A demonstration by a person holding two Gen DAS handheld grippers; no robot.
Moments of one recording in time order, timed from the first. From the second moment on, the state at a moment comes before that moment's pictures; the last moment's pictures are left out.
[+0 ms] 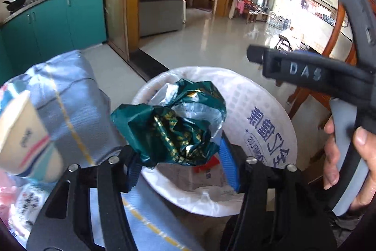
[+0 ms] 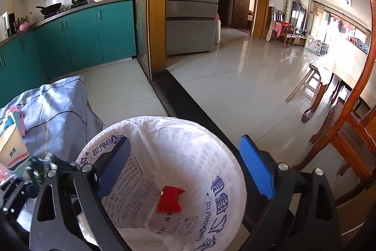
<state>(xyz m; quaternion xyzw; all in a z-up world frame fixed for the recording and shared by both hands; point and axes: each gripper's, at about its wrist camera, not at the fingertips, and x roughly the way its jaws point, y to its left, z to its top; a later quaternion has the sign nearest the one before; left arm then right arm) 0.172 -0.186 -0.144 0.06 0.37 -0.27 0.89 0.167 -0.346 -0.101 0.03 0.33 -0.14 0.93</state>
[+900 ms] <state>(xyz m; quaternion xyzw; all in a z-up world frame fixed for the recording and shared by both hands) 0.152 -0.070 -0.074 0.08 0.25 -0.08 0.96 0.167 -0.298 -0.083 0.02 0.29 -0.08 0.95</state>
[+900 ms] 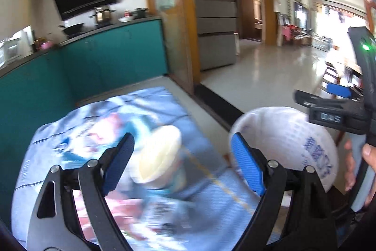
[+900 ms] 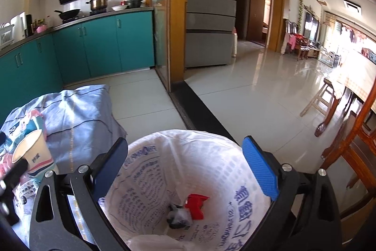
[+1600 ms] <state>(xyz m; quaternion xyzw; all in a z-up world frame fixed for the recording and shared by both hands) 0.150 0.089 -0.066 0.01 0.29 0.06 0.96 0.168 -0.121 -0.113 -0.03 0.38 0.32 0.87</state>
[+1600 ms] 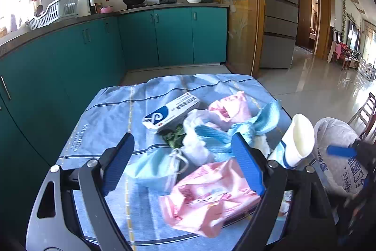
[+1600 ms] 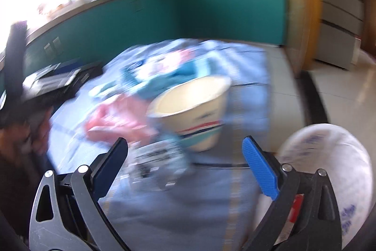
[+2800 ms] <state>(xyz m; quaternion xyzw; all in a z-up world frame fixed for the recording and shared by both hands) 0.165 0.055 -0.137 0.02 0.42 -0.11 0.90 0.156 -0.077 -0.159 -0.11 0.43 0.34 0.83</state>
